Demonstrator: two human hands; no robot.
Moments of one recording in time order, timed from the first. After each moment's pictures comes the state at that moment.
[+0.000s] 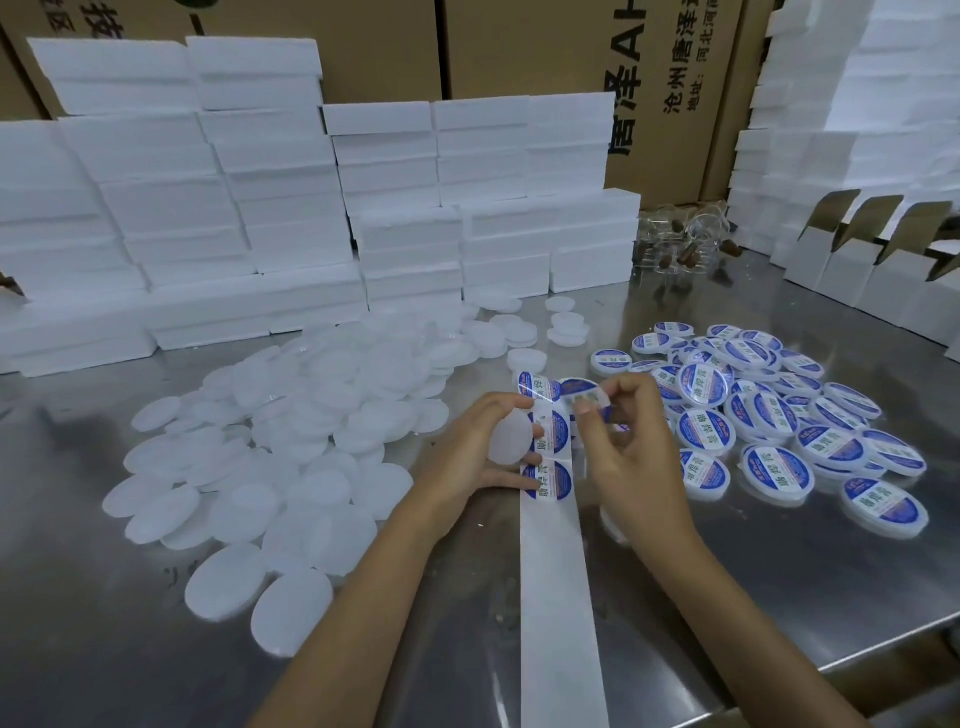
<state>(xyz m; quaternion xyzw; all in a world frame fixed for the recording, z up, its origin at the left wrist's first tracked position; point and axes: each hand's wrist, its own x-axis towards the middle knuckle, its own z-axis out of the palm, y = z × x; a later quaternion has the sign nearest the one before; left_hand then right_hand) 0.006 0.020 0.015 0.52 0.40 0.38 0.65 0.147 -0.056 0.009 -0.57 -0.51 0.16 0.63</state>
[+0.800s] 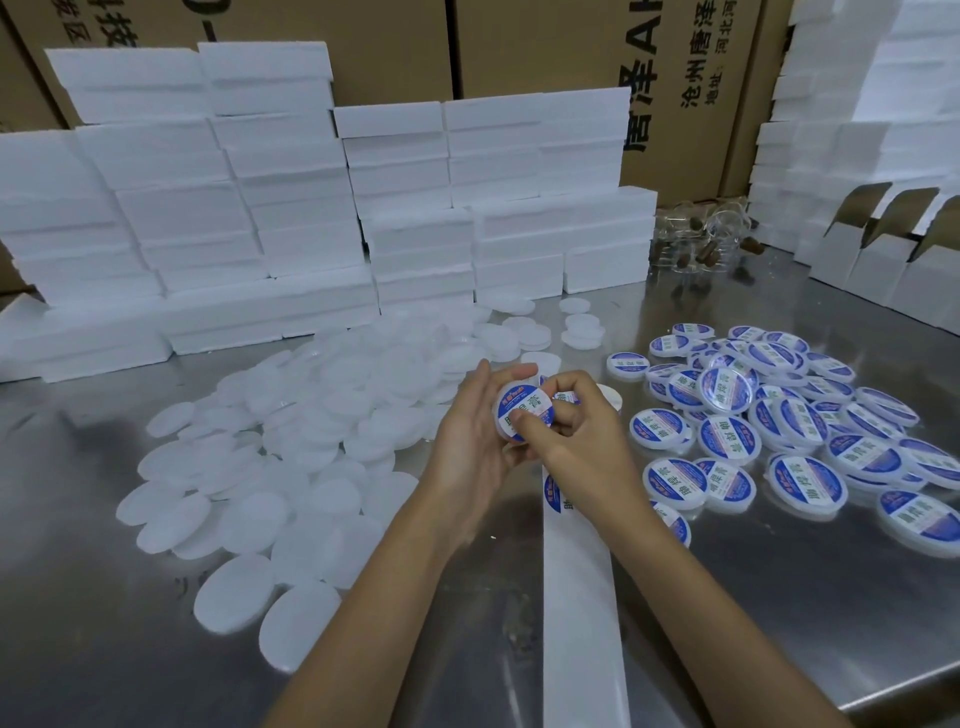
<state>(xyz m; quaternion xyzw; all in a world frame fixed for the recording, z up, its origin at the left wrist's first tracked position) 0.004 0.012 0.034 0.45 0.31 0.45 0.70 0.117 -0.017 0.018 -0.54 -0.49 0.32 0.60</state>
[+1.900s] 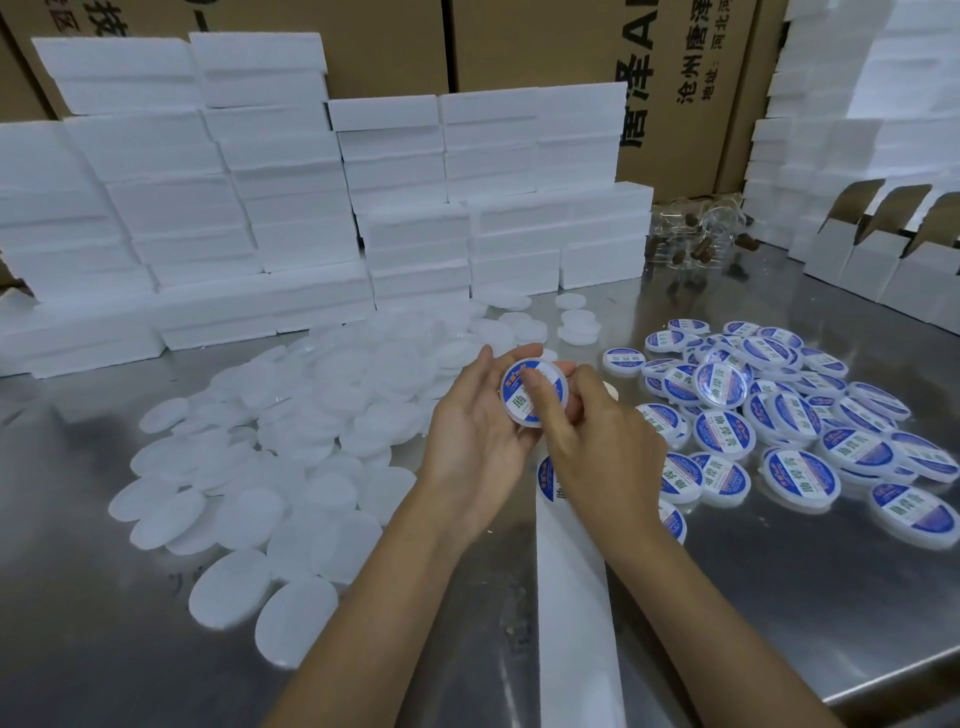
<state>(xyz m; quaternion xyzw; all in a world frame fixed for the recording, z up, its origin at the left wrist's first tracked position) 0.007 0.001 0.044 0.35 0.20 0.46 0.79 0.120 -0.027 0.016 -0.68 -0.54 -0.08 0.49</state>
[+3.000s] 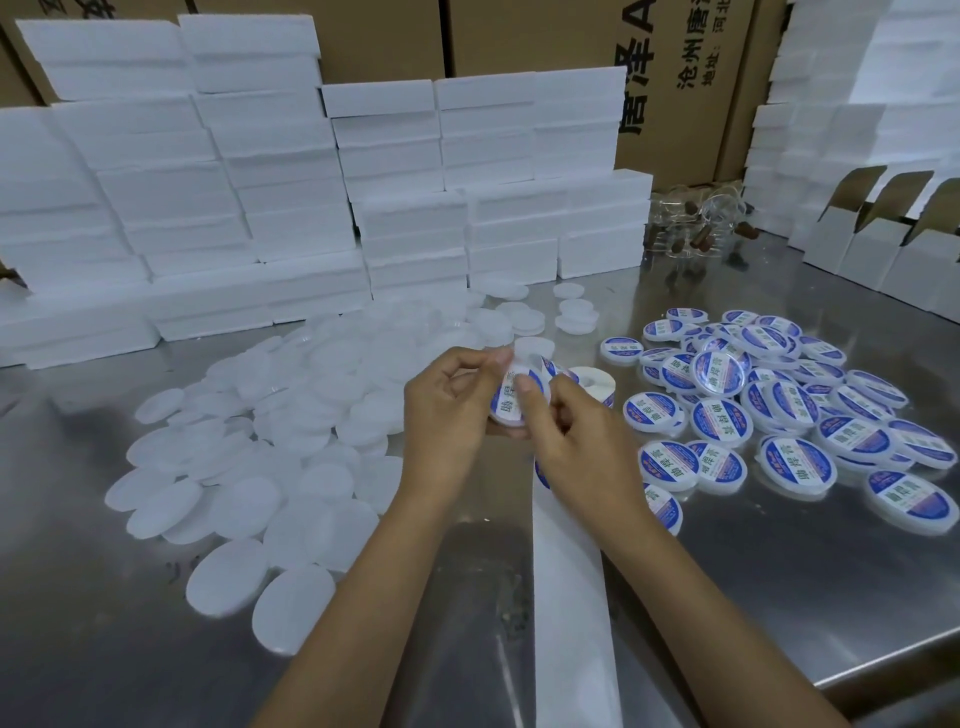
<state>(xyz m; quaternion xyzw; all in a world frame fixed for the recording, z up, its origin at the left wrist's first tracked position) 0.001 0.004 0.042 0.53 0.36 0.57 0.51 0.120 -0.028 0.004 -0.63 -0.58 0.08 0.52</state>
